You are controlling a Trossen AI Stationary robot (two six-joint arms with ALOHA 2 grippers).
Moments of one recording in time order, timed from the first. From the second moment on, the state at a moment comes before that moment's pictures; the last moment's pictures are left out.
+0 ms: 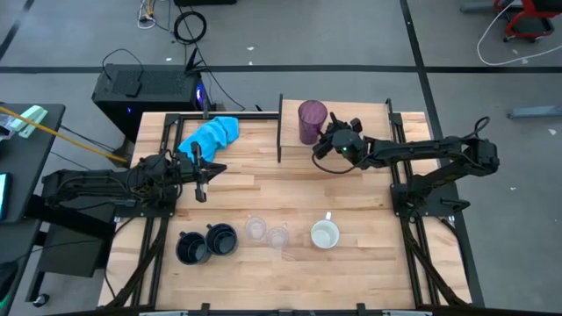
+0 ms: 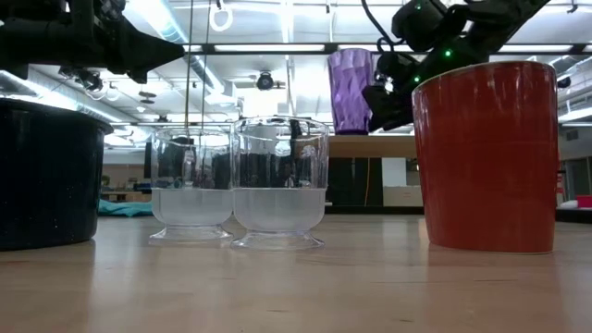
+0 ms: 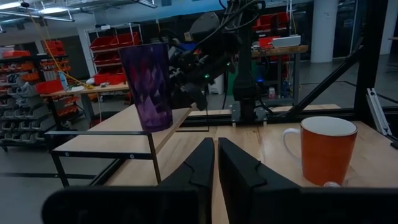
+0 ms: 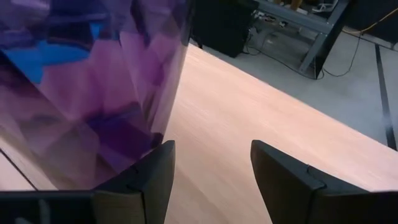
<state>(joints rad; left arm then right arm) 0.11 0.44 0.17 0.35 -0.09 0.12 -0.27 1.31 0.71 0.06 0.72 0.21</state>
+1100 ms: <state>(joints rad) 0.11 0.44 0.17 0.35 -0.09 0.12 -0.28 1.31 0.71 0.21 0.68 0.25</state>
